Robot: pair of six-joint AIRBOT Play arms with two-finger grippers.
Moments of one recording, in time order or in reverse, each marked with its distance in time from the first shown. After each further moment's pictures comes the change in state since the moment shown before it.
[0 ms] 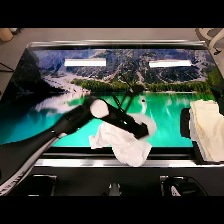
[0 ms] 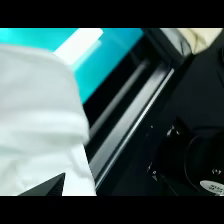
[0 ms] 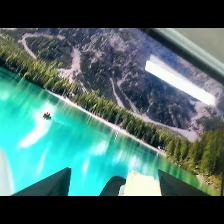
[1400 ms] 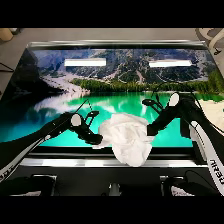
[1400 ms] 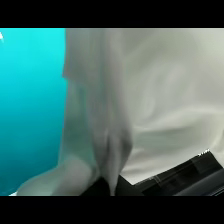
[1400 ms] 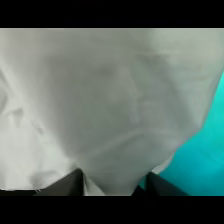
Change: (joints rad) left arm 0.309 0.123 -0.613 0.204 -0.048 -0.082; right arm 0.000 -0.640 -0.537 0.359 -0.008 -0.143
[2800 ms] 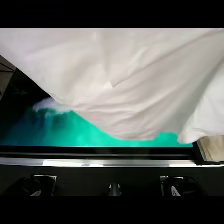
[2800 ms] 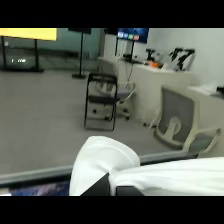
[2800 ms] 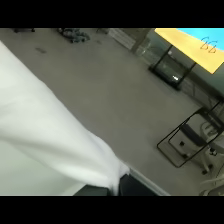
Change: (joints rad) left arm 0.145 0.608 0.934 0.521 0.068 -0.121; right arm 0.000 0.661 0.689 -0.094 -0.287 -0.066
